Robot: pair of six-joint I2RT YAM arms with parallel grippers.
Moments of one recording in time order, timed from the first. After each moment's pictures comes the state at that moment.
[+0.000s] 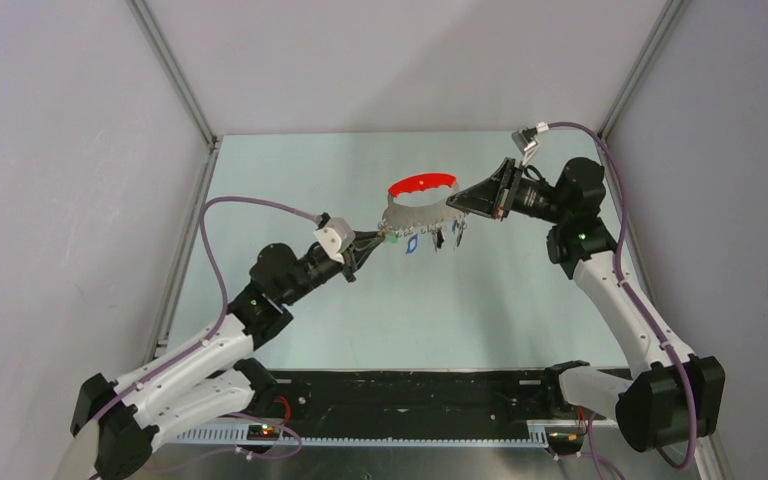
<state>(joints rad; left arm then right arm) -0.73 0.87 0.57 0.38 0.21 0.09 0.22 1.15 0.98 0.22 -0.98 1.00</state>
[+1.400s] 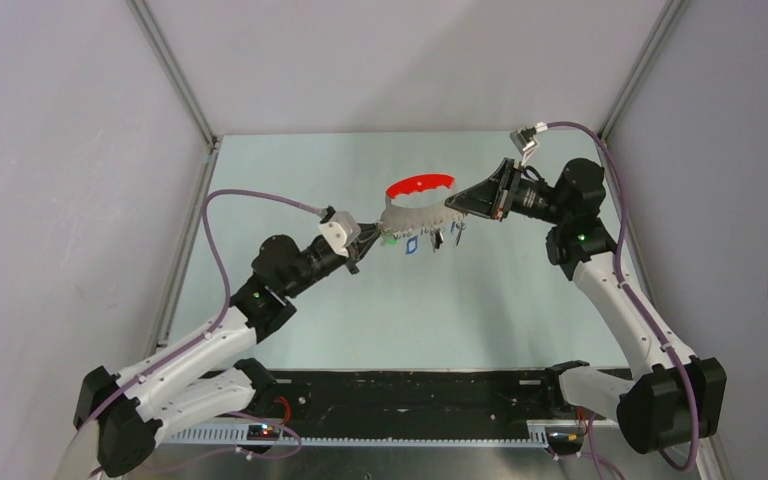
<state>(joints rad) -0.73 0.92 0.63 0.39 0.23 0.14 0.23 1.14 0.98 0.24 -0.98 1.00</state>
